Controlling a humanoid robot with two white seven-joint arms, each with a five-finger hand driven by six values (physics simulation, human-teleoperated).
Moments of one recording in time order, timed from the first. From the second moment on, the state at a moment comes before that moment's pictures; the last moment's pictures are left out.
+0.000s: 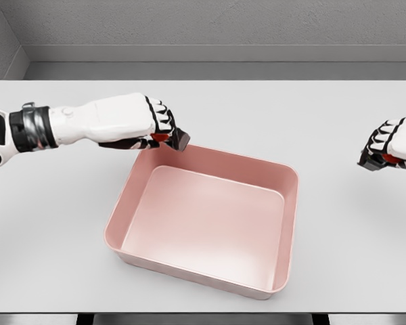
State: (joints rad) left arm -0.75 0.79 -0.75 -1.68 -0.25 -0.61 -0.38; right arm -0.53 -1.44 0.75 -1.74 0.29 -0.61 0.09
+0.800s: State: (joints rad) left arm -0.75 0.78 -0.78 -1.80 -0.24 -0.61 -0.37; right arm -0.54 -1.36 0.71 -1.77 0.27 -0.61 0.10
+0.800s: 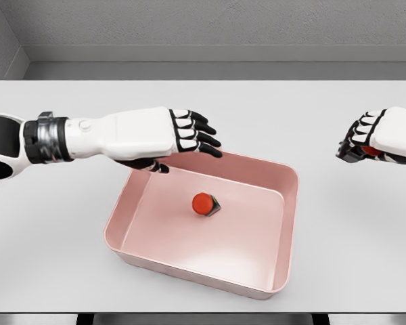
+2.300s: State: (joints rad) left arm -0.64 0.97 -0.69 -1.52 -0.04 -0.61 -0.37; right arm -0.64 -1.01 0.73 -1.77 0.25 -0.61 0.09
